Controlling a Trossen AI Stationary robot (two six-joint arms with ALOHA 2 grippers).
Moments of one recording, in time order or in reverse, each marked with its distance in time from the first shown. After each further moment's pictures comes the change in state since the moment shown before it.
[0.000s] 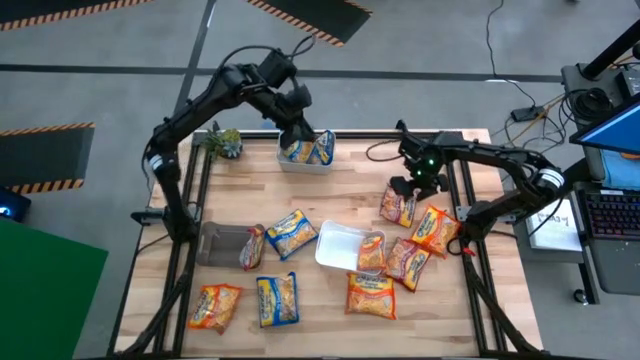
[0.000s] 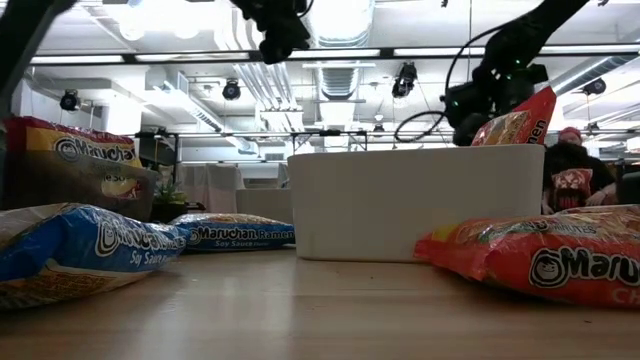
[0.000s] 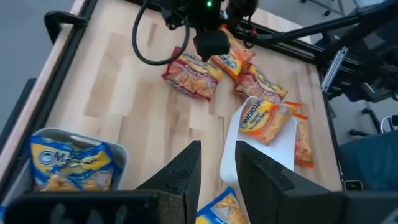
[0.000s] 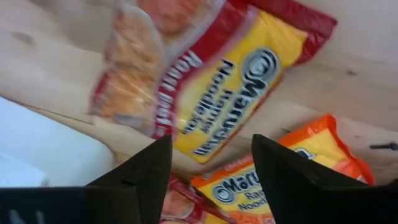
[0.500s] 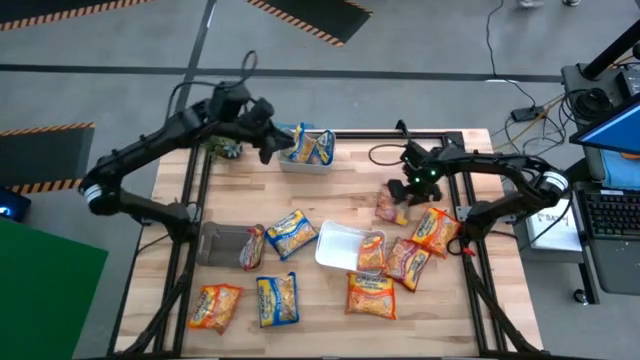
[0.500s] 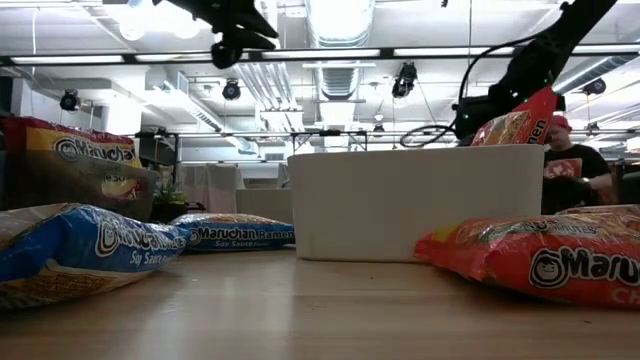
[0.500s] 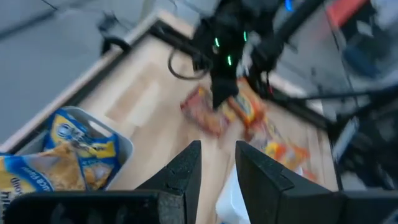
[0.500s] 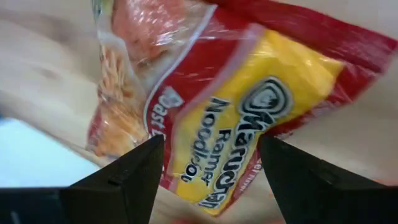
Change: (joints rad) left arm -0.004 -0.549 -0.810 0.650 -0.141 -0.383; right arm 0.000 -0.032 -0.222 0.407 -0.072 0.121
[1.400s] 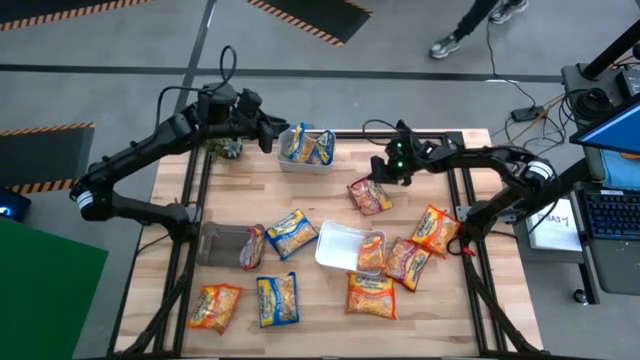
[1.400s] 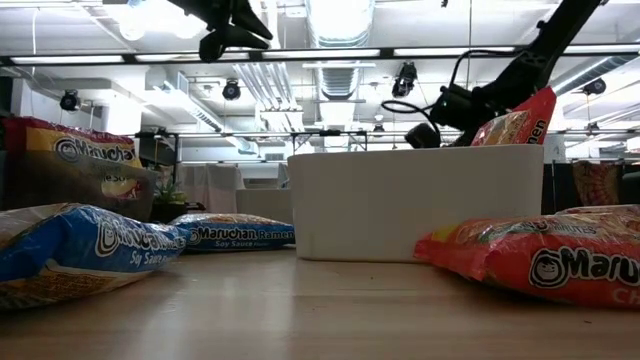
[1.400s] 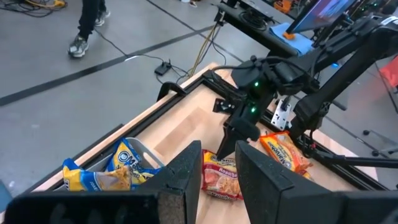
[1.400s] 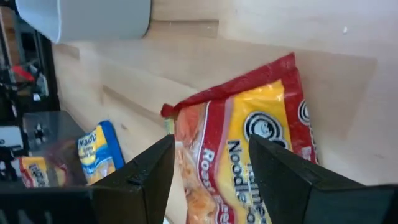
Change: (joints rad) left arm -0.002 -0.083 -0.069 0.142 -0.247 -0.094; right arm -0.013 0.132 0.028 0.604 -0.058 0.136
